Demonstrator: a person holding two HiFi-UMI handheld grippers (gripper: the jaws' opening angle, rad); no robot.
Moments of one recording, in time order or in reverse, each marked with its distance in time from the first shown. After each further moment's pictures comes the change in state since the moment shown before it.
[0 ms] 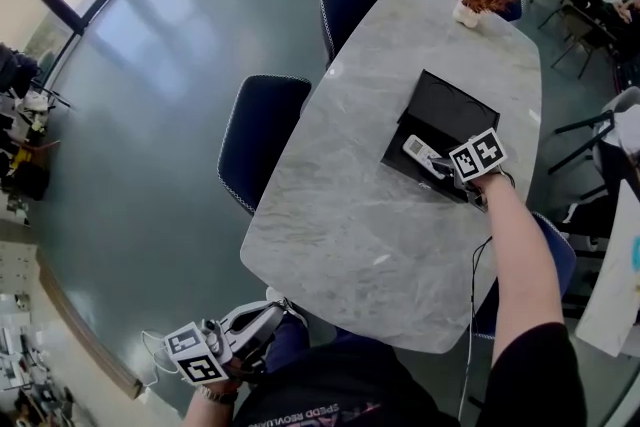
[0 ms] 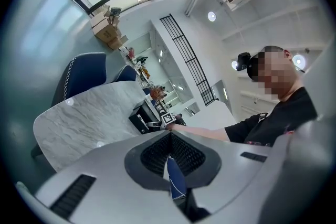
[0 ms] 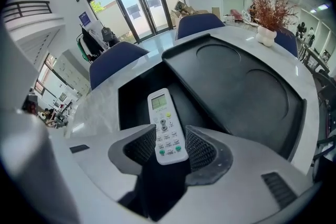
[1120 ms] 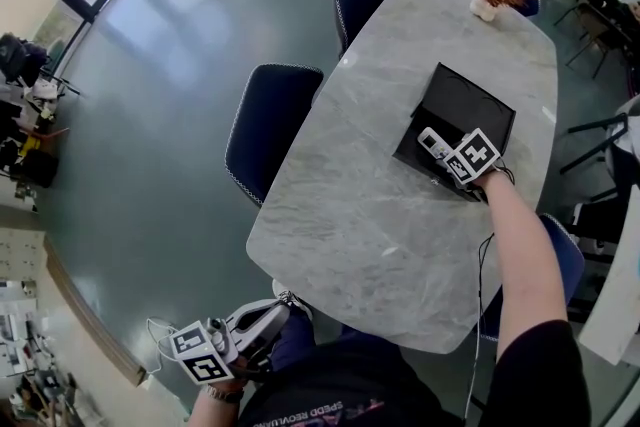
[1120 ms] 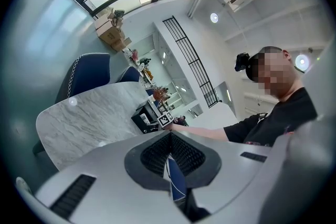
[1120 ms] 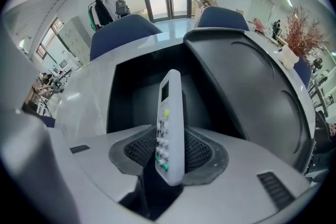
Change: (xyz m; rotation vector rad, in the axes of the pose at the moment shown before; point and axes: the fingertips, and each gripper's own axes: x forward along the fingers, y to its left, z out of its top) left arm 0.000 0.002 -0.005 -0.015 -0.021 0.036; right arm 0.033 0.011 -0.004 -0.265 0.135 -0.069
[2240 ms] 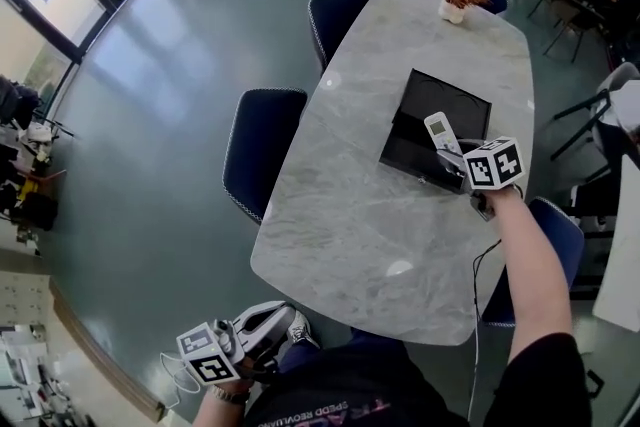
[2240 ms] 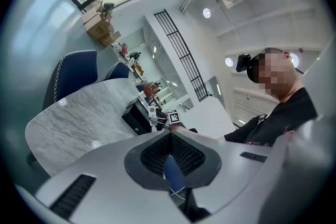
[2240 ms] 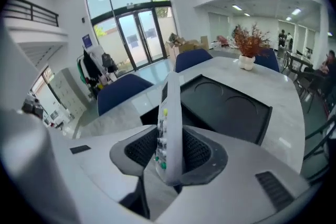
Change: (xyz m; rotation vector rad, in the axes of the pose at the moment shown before) left arm -0.004 -0.011 0.017 0.051 0.070 -0.106; right arm -0.107 0.017 0.018 0.353 -0.426 0.003
